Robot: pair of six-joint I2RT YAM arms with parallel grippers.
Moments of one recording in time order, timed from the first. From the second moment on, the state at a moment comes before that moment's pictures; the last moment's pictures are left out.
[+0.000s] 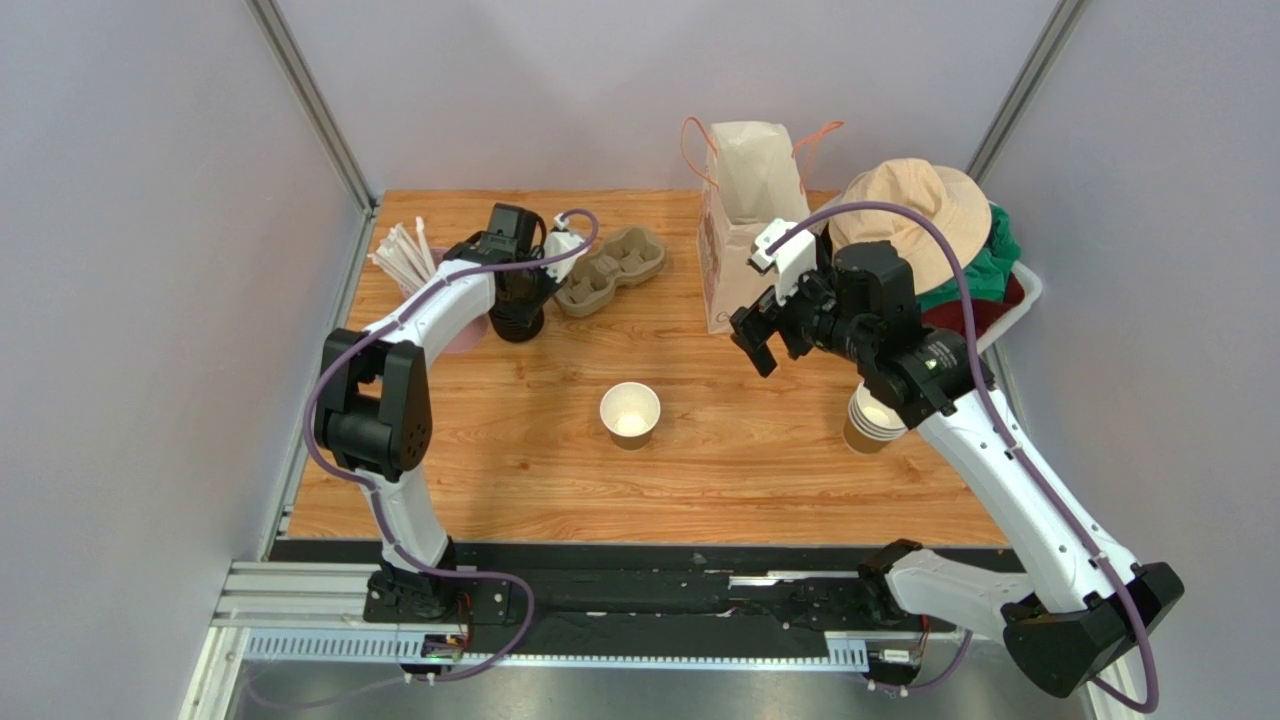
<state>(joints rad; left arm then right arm) -0.27 1.84 1.43 -0.59 0.04 0.54 0.51 1.10 1.24 -0.60 -0.16 -0.31</state>
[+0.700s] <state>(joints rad) -0.27 1.78 1.54 -0.70 0.11 0.53 0.51 1.10 1.24 -0.60 -0.17 -0.31</state>
